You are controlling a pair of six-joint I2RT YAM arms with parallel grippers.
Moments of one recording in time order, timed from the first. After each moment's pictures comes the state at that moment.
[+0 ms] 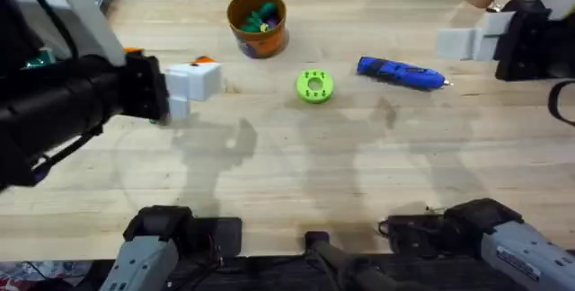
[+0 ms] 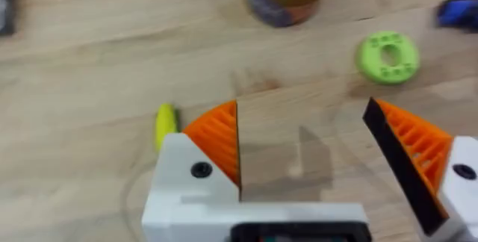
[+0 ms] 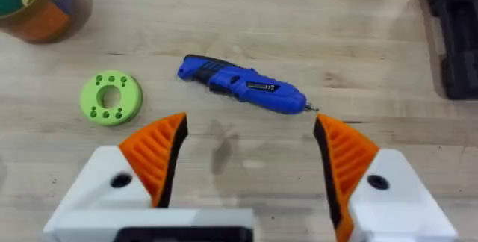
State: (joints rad) left arm 0.00 0.71 0.96 -0.95 0.13 0.07; right arm 0.22 0.89 1.14 -1.05 0.19 0.15
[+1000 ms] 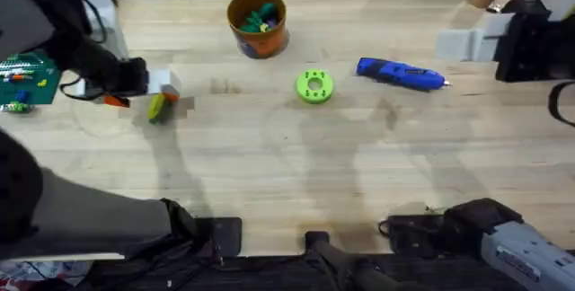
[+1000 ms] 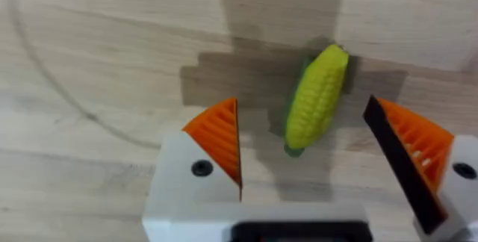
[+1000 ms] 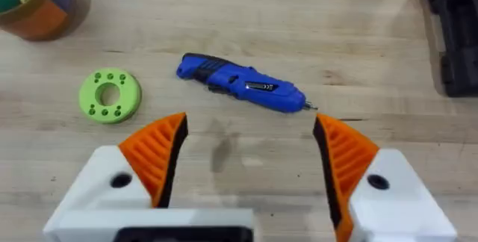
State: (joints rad) left arm 0.42 1.64 1.10 -0.91 0.05 0.24; right arm 0.22 0.89 1.14 -1.06 0.19 0.15
